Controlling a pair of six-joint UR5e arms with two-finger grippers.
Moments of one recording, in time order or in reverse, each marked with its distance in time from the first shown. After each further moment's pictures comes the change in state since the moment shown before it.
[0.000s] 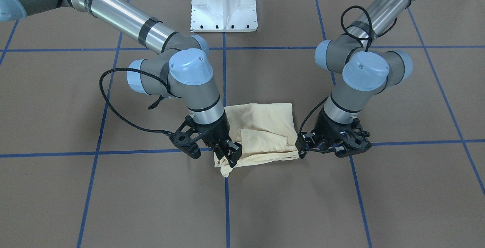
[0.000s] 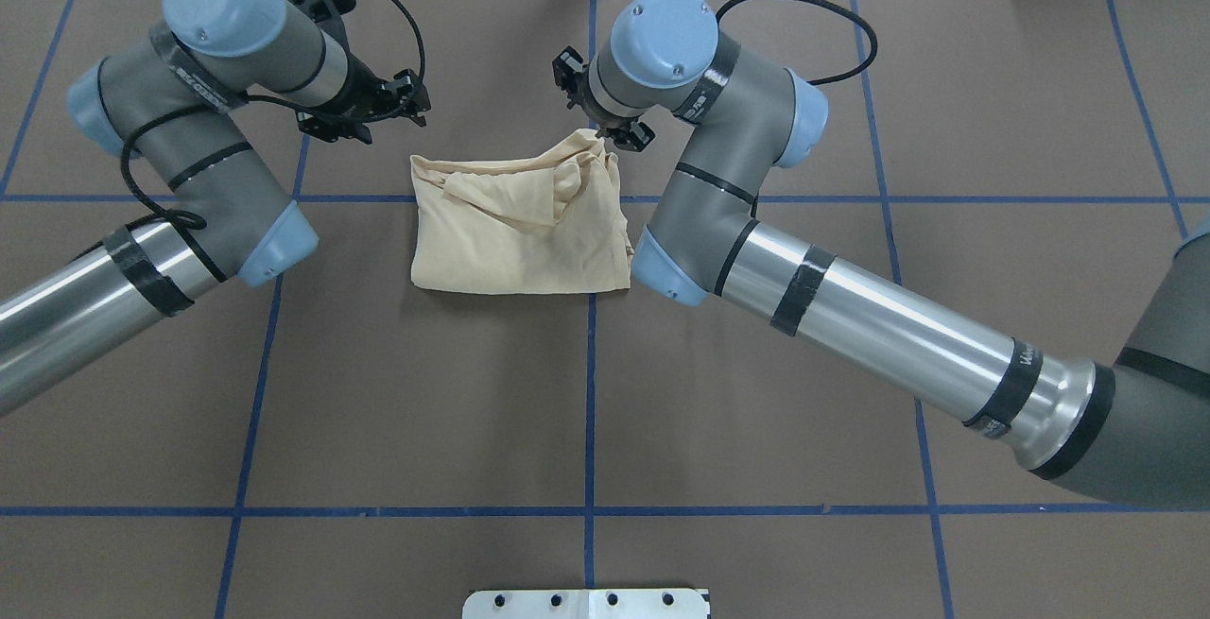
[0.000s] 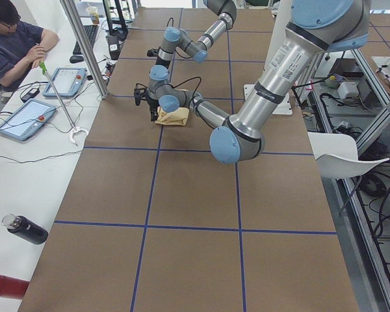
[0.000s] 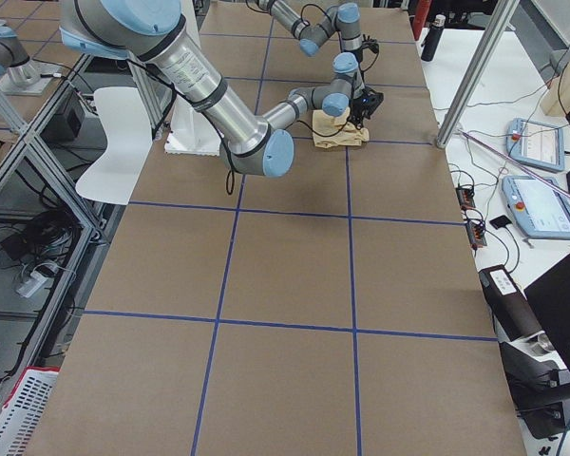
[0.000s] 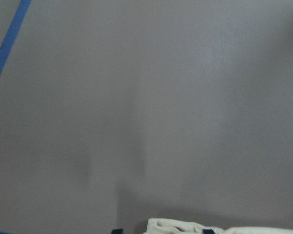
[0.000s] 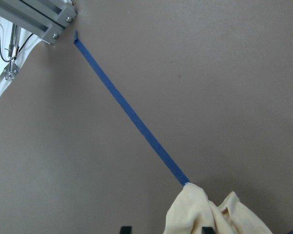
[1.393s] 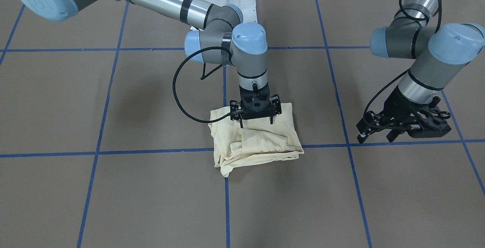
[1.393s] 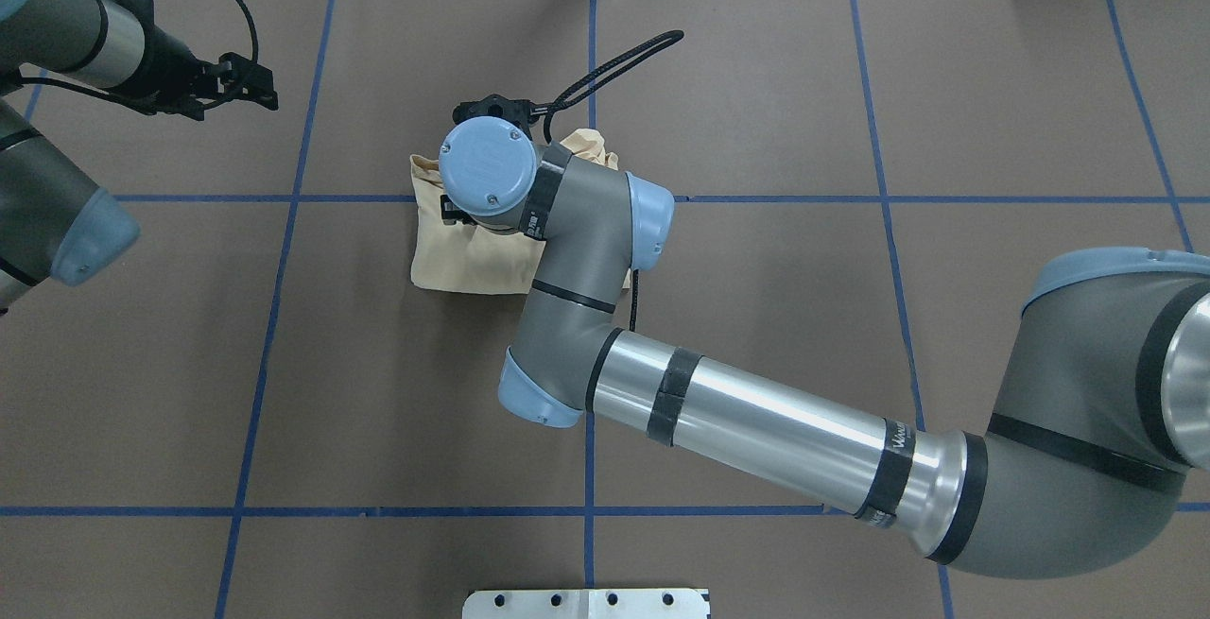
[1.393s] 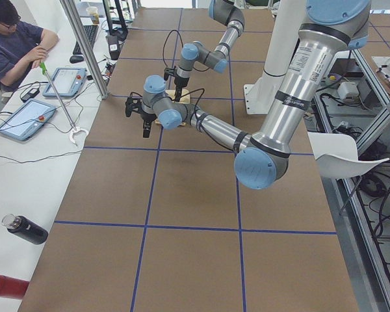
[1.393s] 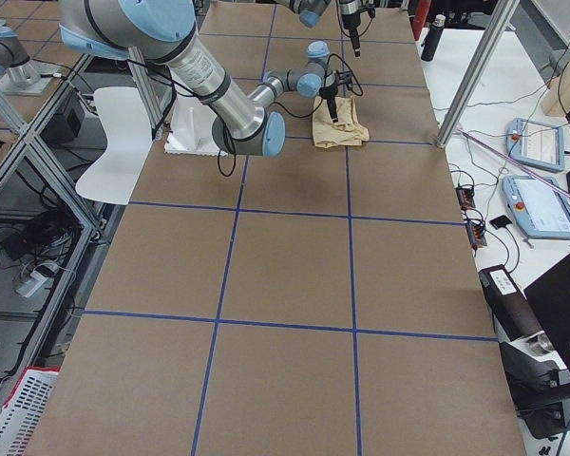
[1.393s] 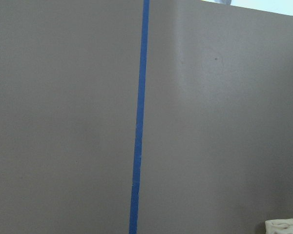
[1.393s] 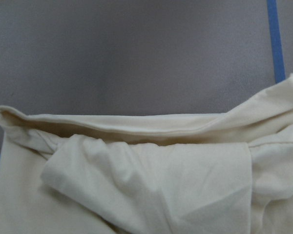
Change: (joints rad) left arm -0.128 0.256 -0.216 0.001 -0.052 0.257; right arm -0.216 0.168 -0.138 -0.213 -0.196 -0.741
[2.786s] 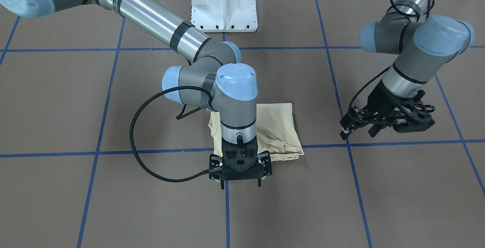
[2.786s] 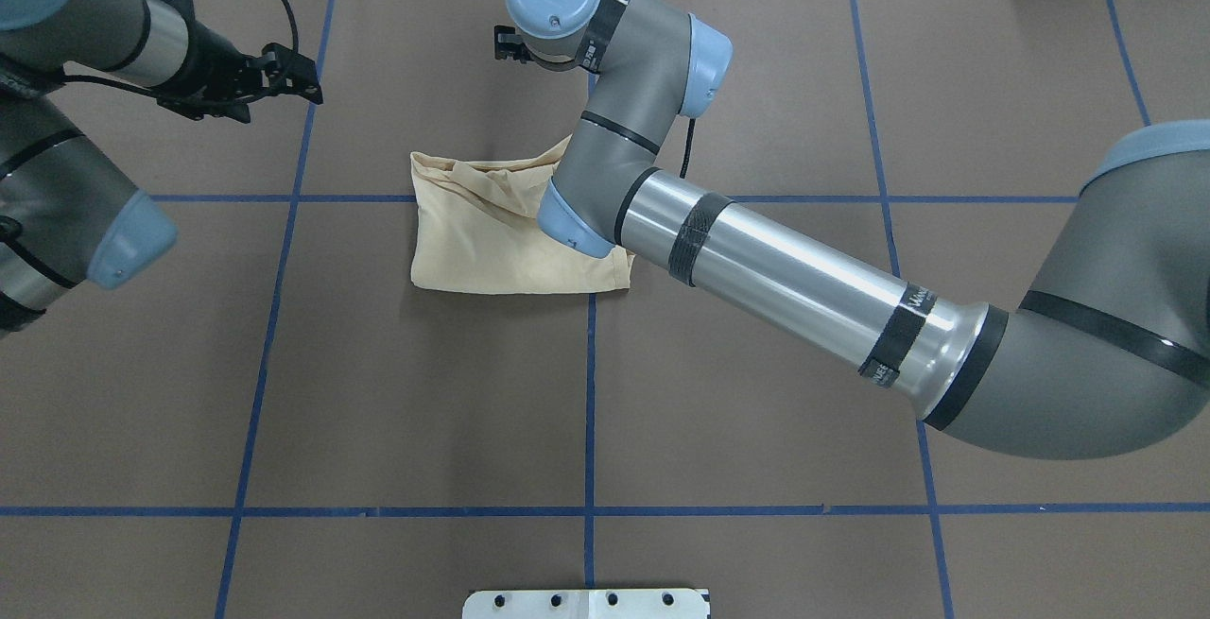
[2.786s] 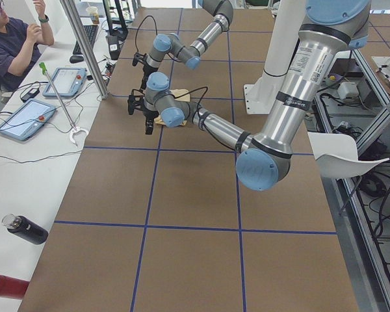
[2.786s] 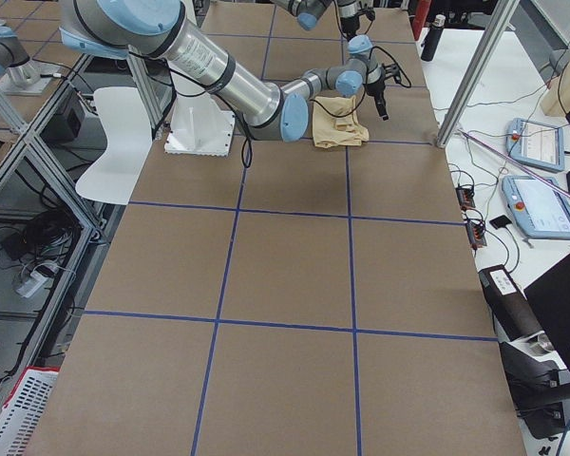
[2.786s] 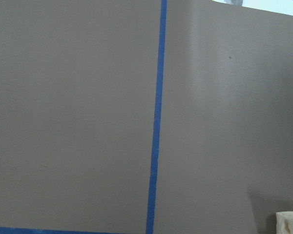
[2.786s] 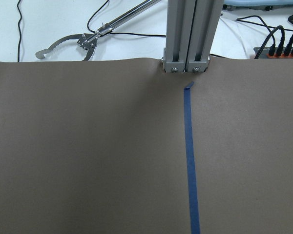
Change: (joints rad) left arm 0.072 -0.087 -0.013 0.002 0.005 -0.184; right arm 0.213 0.065 -0.159 0.143 0.002 -0.055
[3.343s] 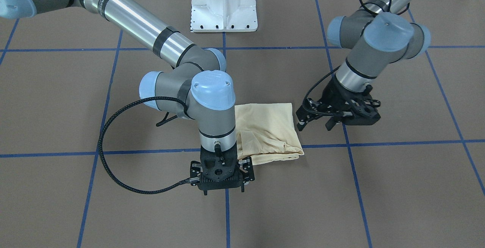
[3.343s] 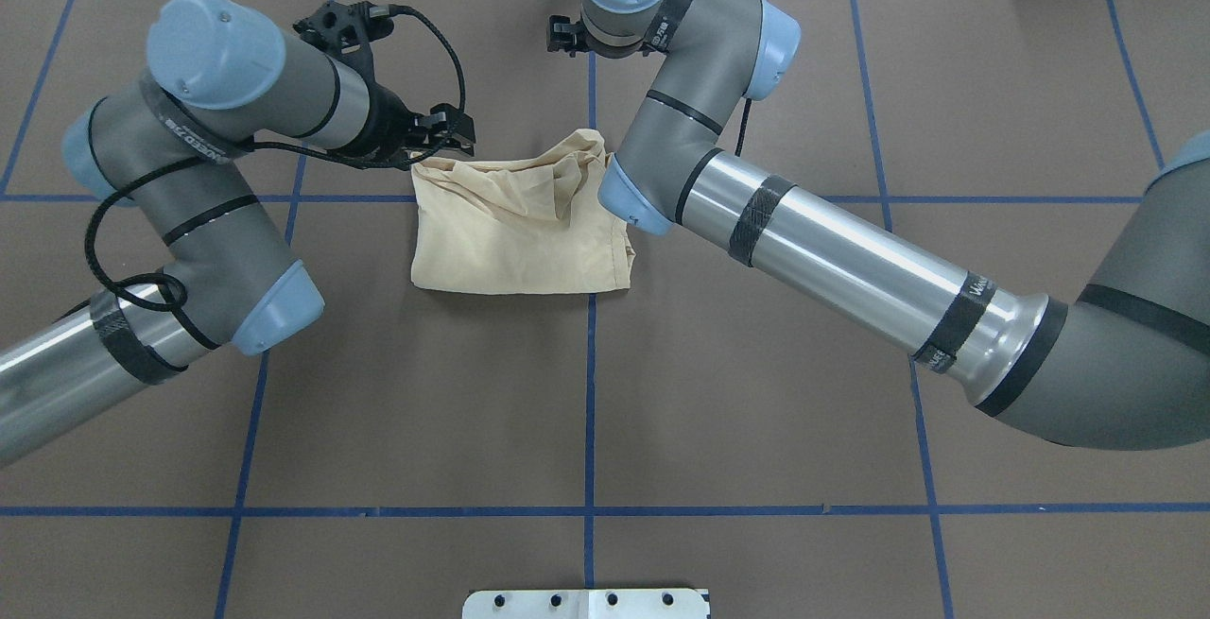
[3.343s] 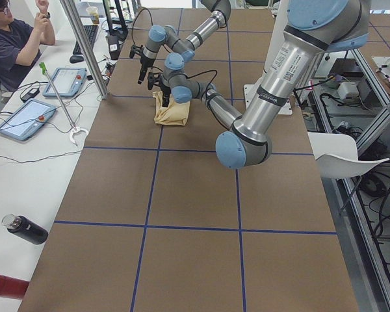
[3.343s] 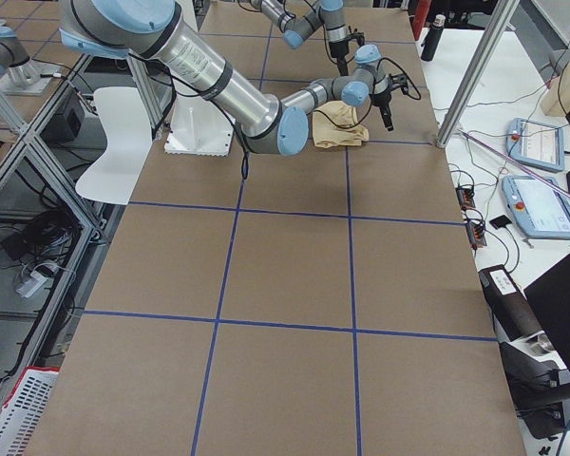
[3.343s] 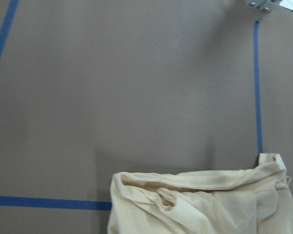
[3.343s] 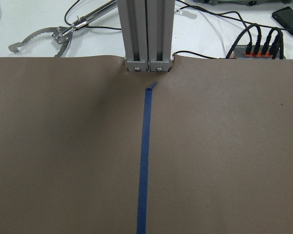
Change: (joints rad) left arm 0.192 -0.147 0.034 -0.004 0.125 -0.061; right arm 0.046 -0.085 0.071 -0.001 0.070 -0.048
